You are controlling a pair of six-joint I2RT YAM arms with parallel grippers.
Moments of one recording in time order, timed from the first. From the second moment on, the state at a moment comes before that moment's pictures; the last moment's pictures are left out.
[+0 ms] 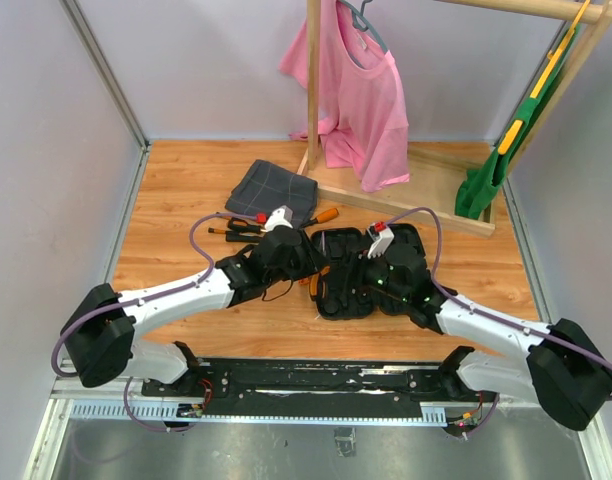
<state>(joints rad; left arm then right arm) -0.89 1.32 0.80 -0.05 -0.22 -1.03 0.73 1.10 0.42 0.33 -0.20 0.64</state>
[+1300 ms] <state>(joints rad) -0.91 1.25 0.77 0.02 -0.22 -1.00 0.73 1.14 0.48 0.32 -0.25 0.69</state>
